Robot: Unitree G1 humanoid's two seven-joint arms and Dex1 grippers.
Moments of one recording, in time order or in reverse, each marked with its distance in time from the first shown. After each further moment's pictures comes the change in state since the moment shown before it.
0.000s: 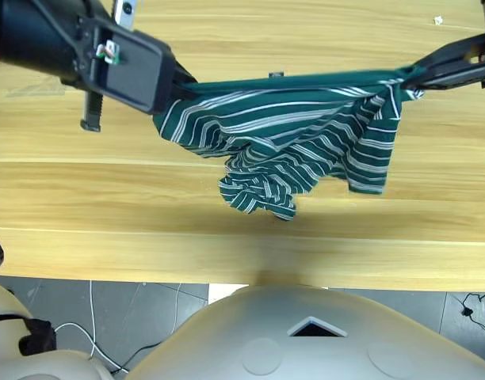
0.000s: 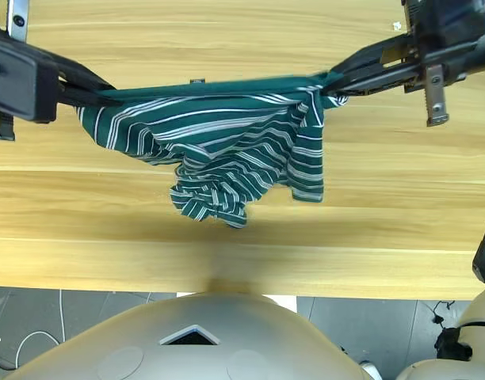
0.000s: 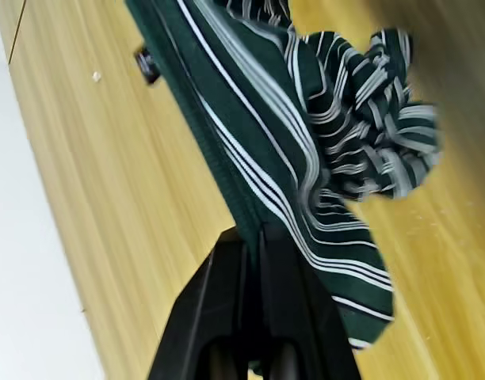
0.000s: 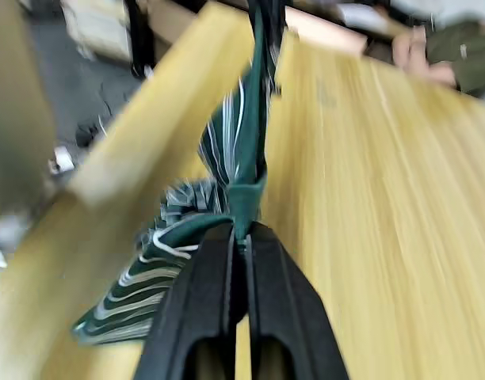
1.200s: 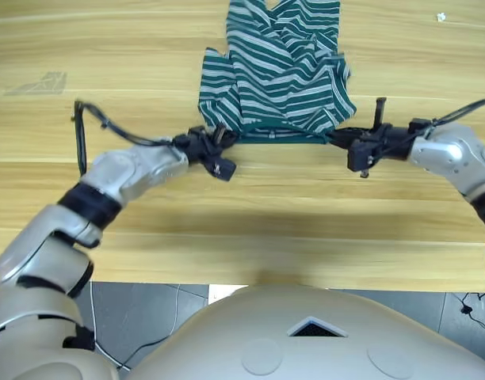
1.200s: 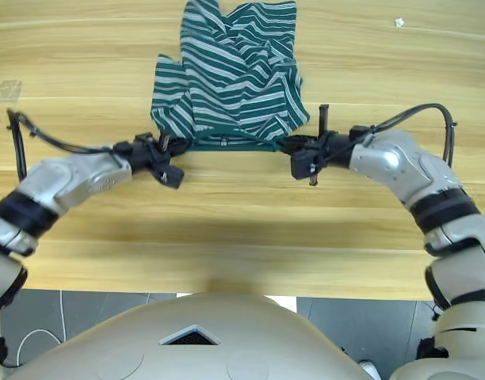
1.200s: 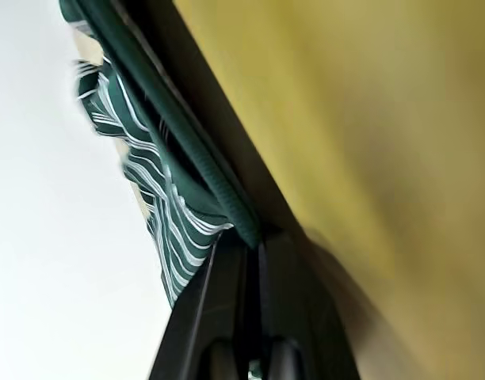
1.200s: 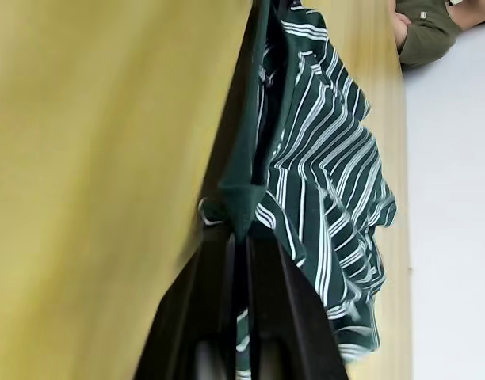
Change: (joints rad) left arm 0.487 -0.210 -0.530 0.476 0.904 -0.626 1.332; right arm 0.325 0.059 0.418 0.159 -0.628 -0.862 -1.070
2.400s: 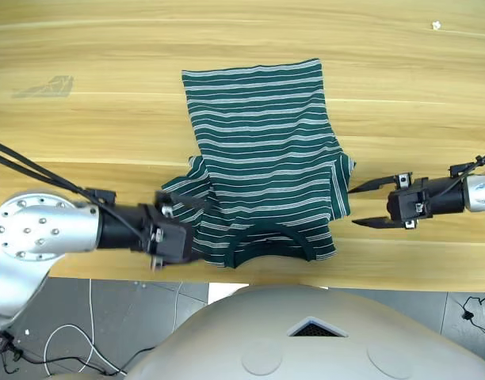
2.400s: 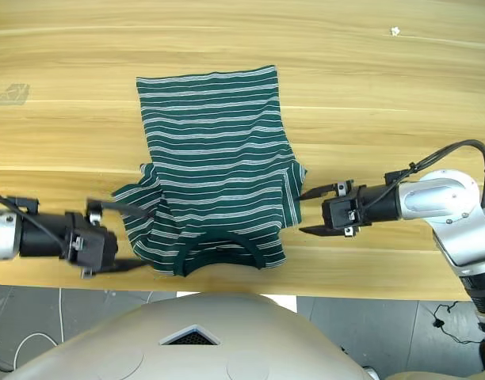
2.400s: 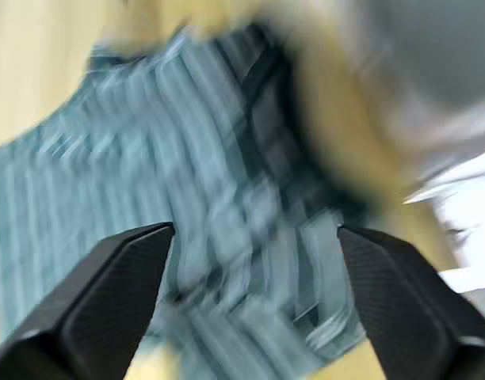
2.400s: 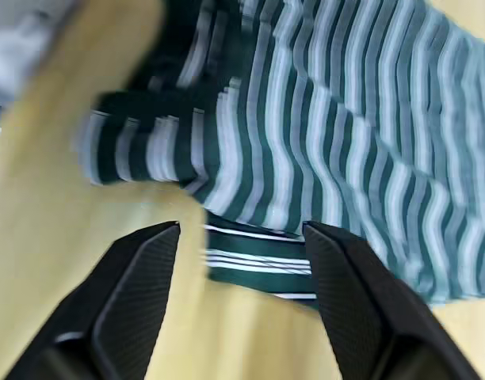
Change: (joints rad) left arm 0.640 0.343 0.807 -0.770 -0.932 0.476 -0.828; right arm 0.453 -0.137 -0.375 -0.554 0.362 0.458 0.599
